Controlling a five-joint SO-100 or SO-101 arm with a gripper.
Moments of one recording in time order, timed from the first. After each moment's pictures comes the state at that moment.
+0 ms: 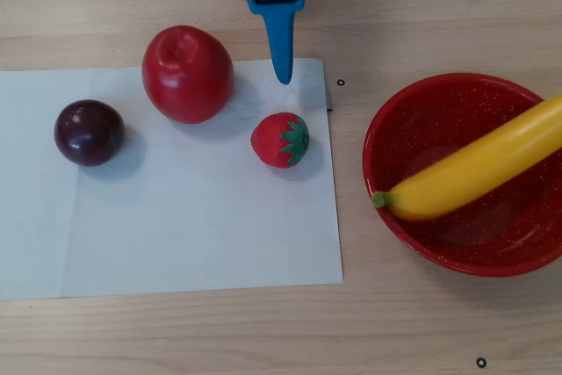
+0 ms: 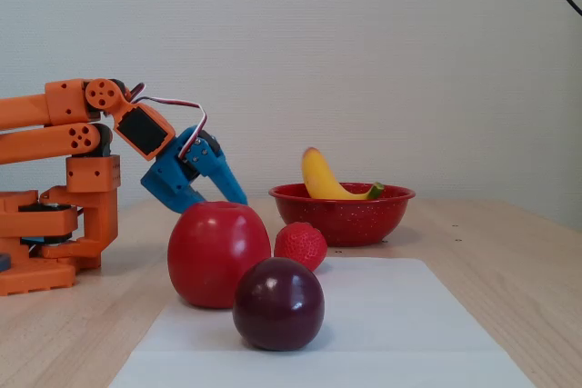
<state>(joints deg) 8.4 188.0 179.0 51.6 -13.4</state>
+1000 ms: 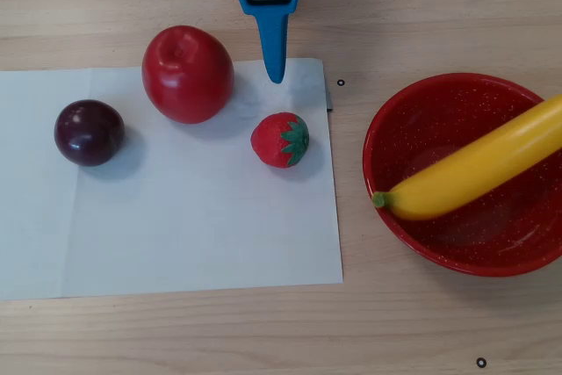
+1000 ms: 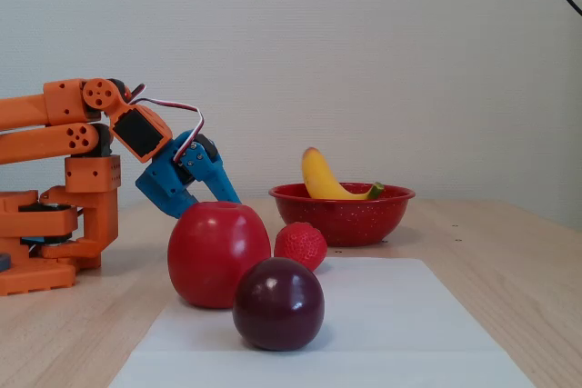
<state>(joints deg) 6.2 188.0 179.1 52.7 -13.4</state>
